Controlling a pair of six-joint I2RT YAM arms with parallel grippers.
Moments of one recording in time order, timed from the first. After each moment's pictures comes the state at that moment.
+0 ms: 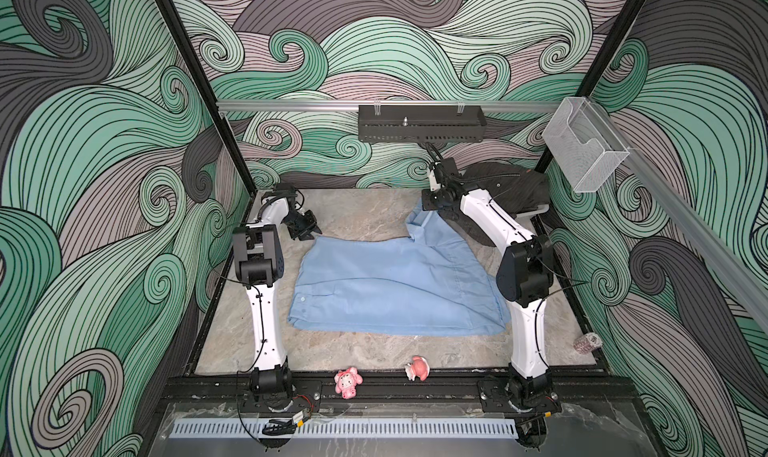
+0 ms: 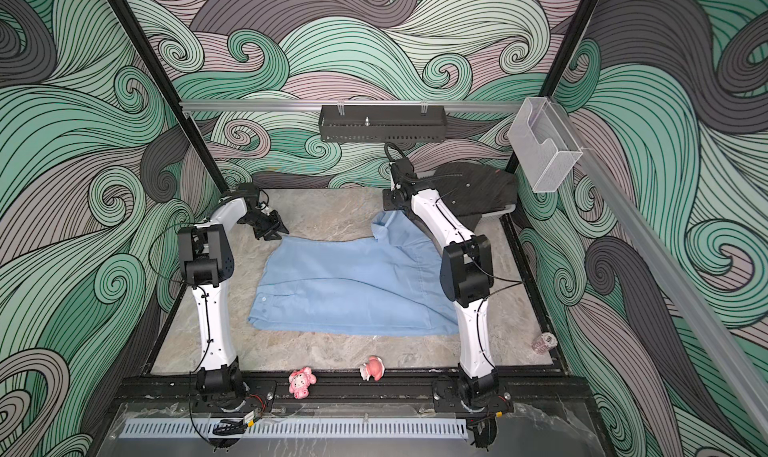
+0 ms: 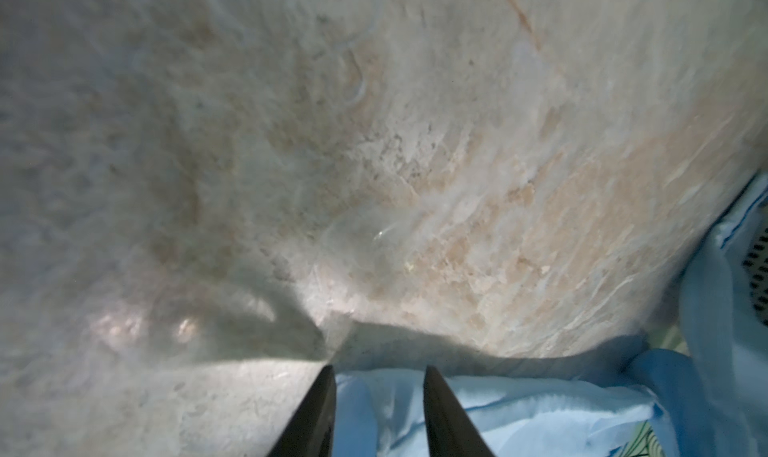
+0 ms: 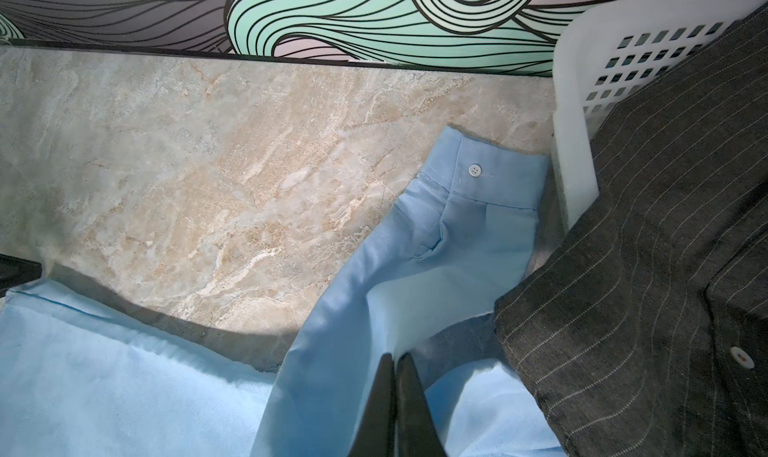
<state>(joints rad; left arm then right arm) 0.10 2.39 2.00 -1.00 0.43 -0.38 0.36 2.17 2.04 -0.76 0.02 0.17</state>
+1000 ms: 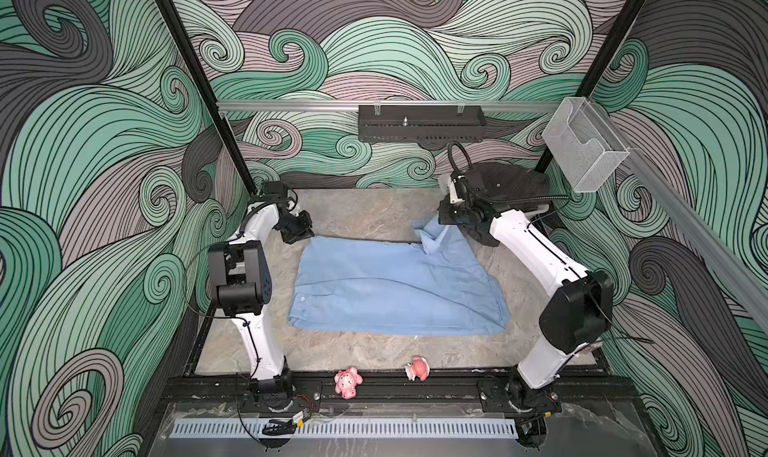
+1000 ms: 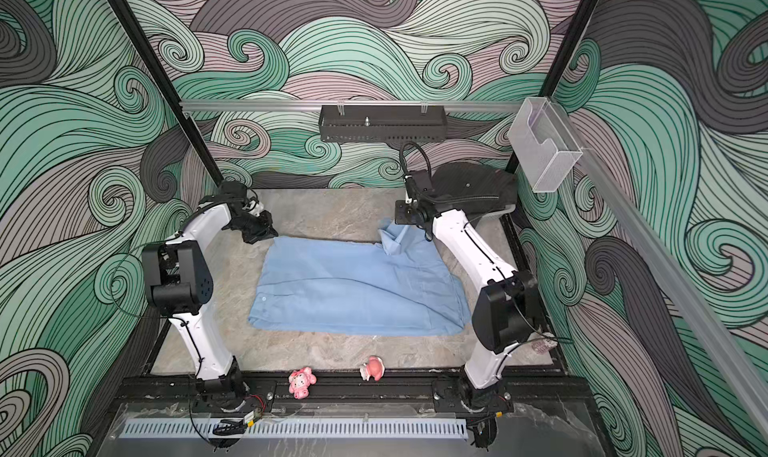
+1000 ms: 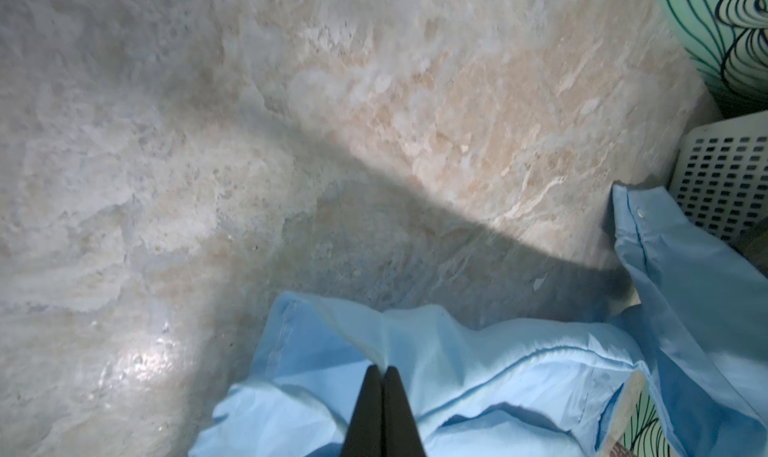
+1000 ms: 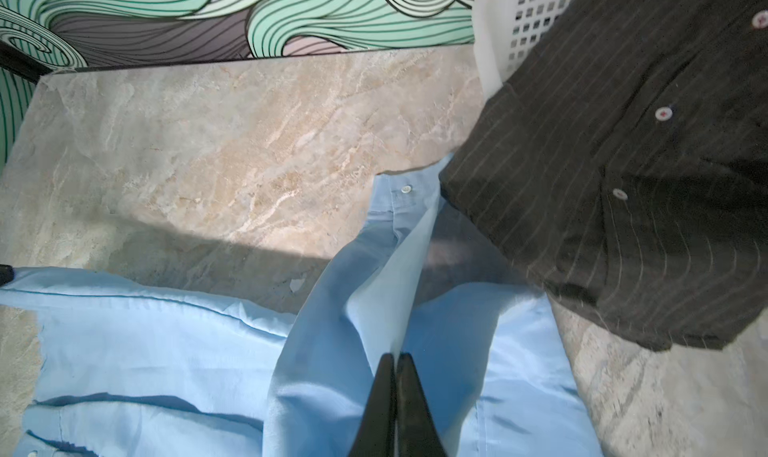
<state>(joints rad) 0.10 1.93 1.58 -0.90 0.41 -0.30 0.38 1.68 1.55 -0.72 0.07 0.30</state>
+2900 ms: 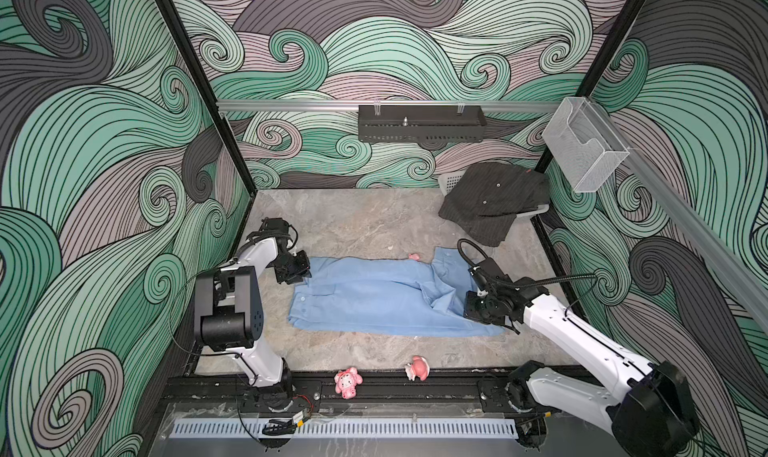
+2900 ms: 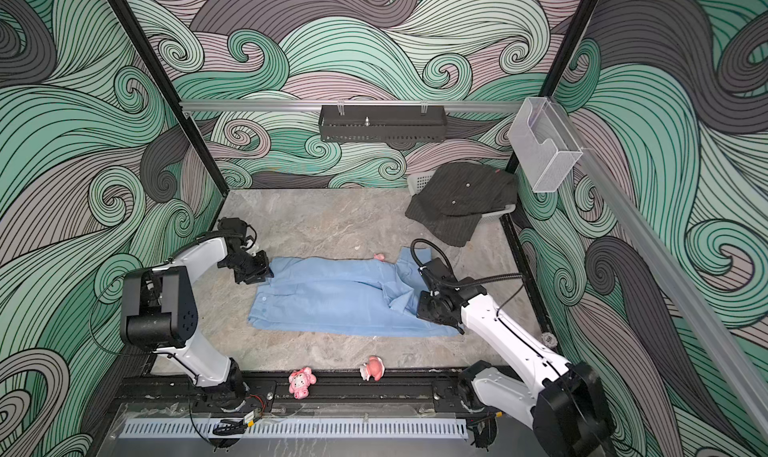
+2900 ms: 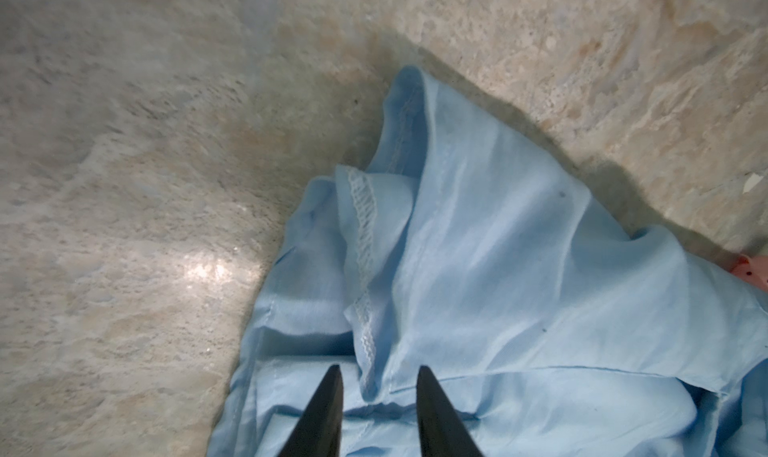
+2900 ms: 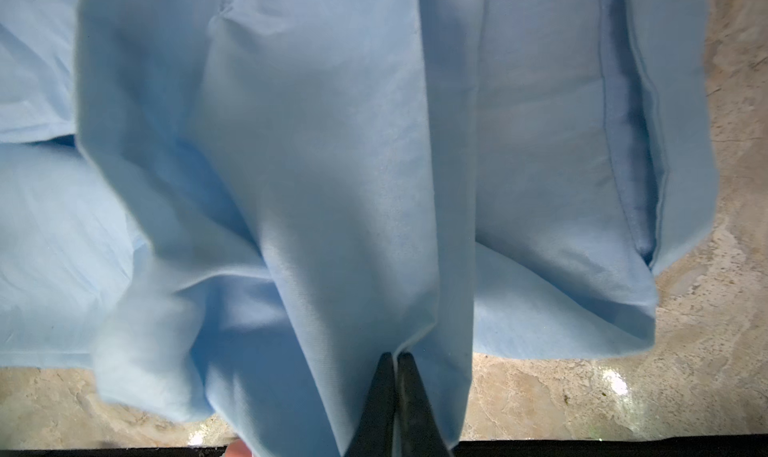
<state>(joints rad) 0.10 1.68 1.10 -0.84 0.27 -0.30 0.51 1.10 0.73 -0.91 0.00 0.69</state>
